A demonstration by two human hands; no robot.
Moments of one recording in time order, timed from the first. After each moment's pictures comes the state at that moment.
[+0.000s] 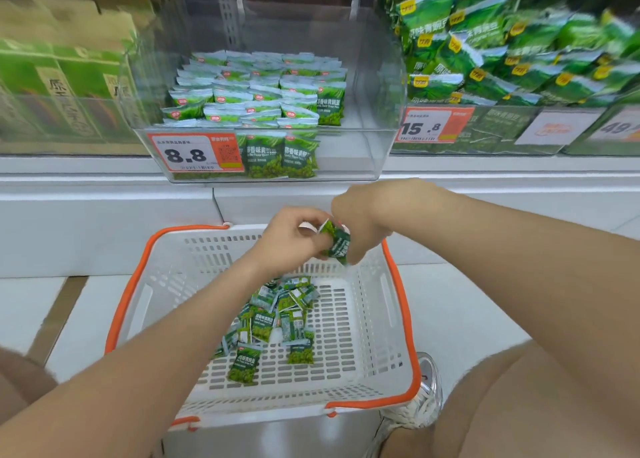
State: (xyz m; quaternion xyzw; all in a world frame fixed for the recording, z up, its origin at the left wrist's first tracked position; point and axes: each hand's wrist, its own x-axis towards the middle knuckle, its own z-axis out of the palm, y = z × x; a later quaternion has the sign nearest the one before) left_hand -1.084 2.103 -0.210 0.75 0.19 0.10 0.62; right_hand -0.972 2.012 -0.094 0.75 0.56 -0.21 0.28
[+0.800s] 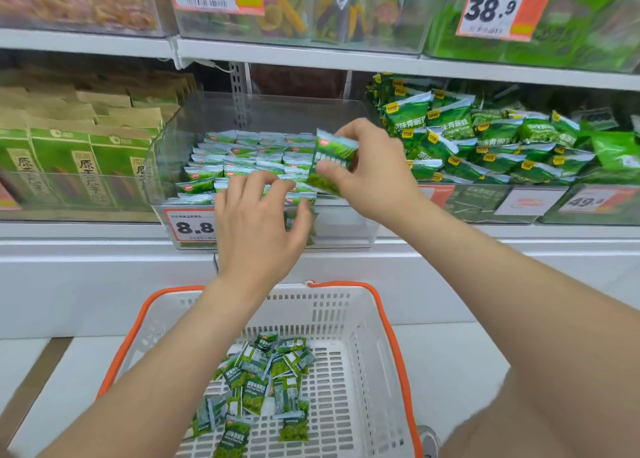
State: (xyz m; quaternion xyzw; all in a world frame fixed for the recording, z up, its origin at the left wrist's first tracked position) left_hand -1.074 2.135 -0.111 0.86 0.26 0.44 0.02; right_hand -0.930 2.034 -0.027 0.82 0.45 0.05 -0.35
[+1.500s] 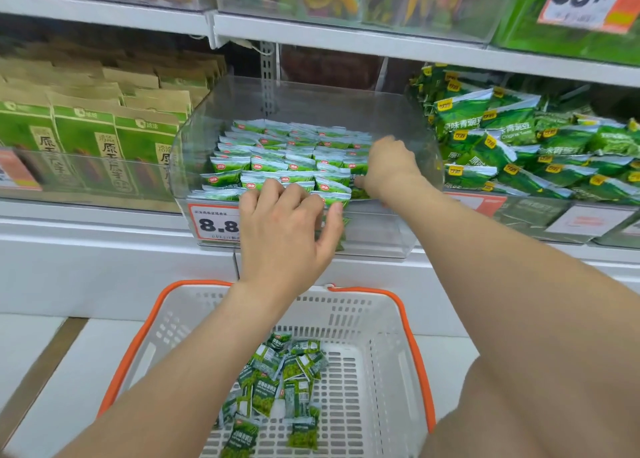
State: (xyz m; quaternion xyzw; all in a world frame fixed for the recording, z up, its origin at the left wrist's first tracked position) left_hand -1.067 2.152 -0.132 0.85 0.26 0.45 -0.07; right_hand -0.870 2.131 -0.066 0.95 0.32 0.00 -0.09
